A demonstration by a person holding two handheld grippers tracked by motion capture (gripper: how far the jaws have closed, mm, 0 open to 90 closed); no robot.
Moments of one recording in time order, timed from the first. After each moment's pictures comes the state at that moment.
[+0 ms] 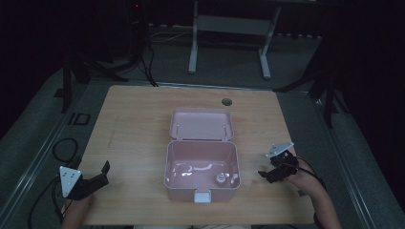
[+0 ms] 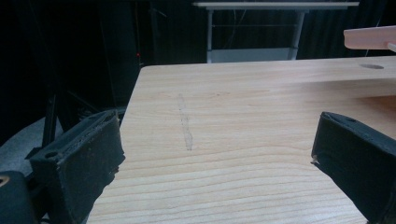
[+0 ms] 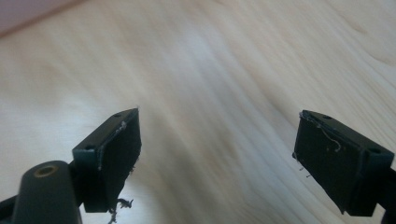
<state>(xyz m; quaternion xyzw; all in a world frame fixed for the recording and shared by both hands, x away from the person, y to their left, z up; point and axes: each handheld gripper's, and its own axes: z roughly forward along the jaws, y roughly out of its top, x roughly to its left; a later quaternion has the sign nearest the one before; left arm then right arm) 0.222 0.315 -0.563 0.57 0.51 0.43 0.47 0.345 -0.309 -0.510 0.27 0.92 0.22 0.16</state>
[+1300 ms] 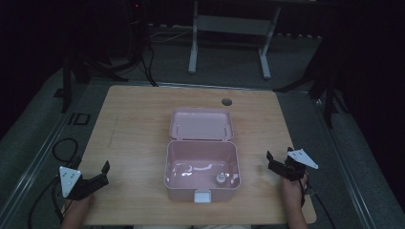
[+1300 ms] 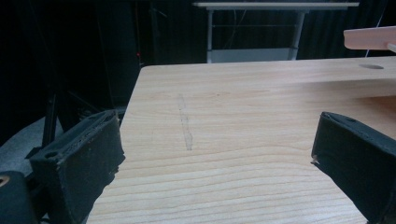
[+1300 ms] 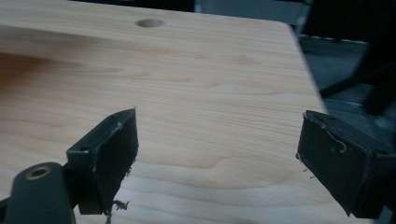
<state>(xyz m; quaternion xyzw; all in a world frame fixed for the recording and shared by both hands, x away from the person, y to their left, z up) 0.222 0.315 -0.563 0.57 0.52 0.43 0.47 0.327 -0.335 -0.551 0.50 0.67 0.43 0.34</state>
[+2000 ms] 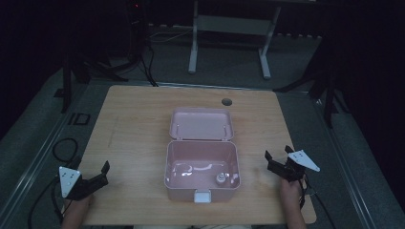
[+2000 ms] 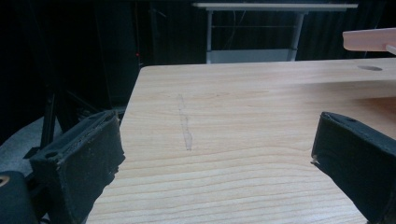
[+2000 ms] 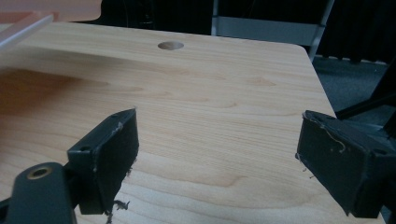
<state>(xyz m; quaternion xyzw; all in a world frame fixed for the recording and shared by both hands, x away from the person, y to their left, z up) 0.222 0.316 -0.563 0.57 0.52 0.43 0.47 0.324 -0.334 -0.549 0.48 0.66 0.47 0.35</state>
